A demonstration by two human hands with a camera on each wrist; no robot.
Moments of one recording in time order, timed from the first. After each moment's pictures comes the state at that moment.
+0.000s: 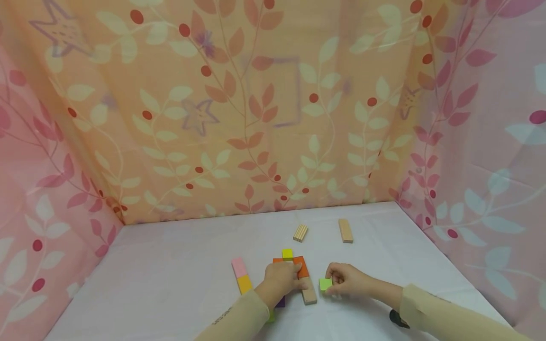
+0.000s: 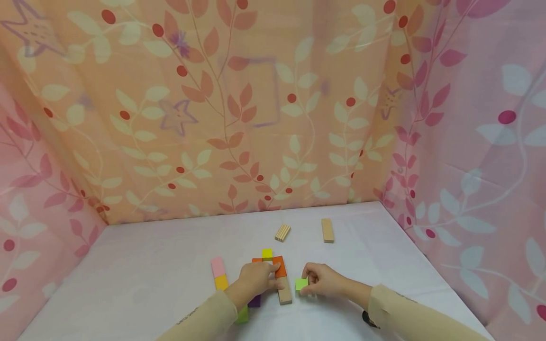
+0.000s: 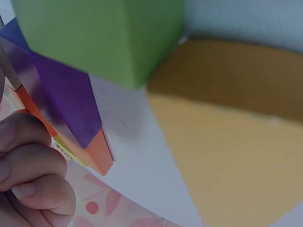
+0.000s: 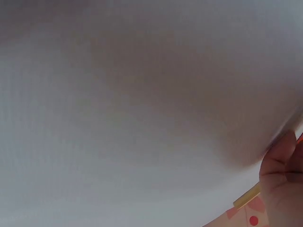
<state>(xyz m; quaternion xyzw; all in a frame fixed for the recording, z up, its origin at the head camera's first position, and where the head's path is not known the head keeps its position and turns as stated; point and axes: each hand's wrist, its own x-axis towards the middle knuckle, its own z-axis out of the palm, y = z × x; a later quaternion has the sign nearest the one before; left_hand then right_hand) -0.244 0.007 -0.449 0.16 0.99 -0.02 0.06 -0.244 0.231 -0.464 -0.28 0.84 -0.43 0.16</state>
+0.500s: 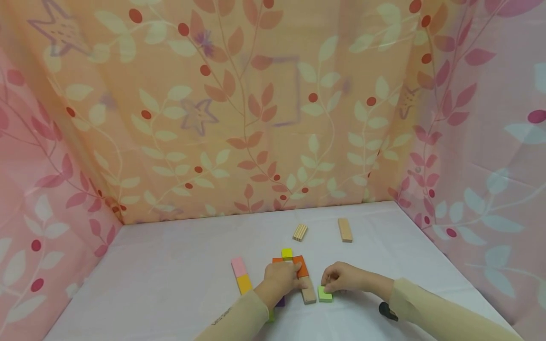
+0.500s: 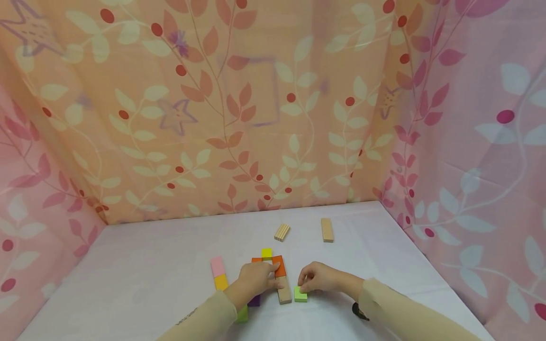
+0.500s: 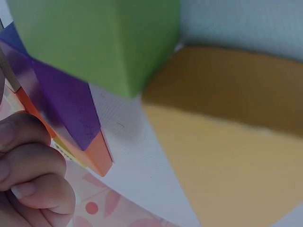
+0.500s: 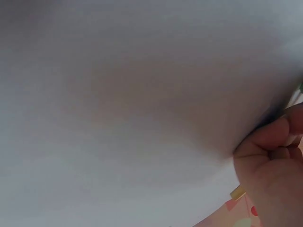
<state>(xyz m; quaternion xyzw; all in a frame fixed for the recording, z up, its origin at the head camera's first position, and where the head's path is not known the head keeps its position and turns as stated) -0.243 0.007 -0.448 0.16 0.99 -0.03 0.06 -0.253 0.223 -0.461 -0.25 0.84 -0.42 0.24</state>
